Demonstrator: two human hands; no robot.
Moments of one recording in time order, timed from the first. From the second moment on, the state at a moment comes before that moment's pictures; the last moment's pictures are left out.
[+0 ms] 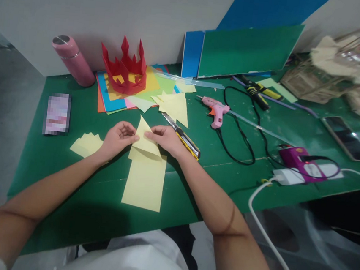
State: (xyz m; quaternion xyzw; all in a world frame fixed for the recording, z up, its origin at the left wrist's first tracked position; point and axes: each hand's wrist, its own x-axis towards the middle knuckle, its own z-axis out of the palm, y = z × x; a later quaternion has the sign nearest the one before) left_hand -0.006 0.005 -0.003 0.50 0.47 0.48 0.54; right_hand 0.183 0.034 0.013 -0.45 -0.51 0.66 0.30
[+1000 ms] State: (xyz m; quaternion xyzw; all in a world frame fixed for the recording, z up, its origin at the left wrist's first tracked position) left_hand -0.006 0.001 -0.006 0.55 0.49 0.43 0.53; right_hand 0.180 0.034 0.006 -0.48 -0.50 0.64 0.33
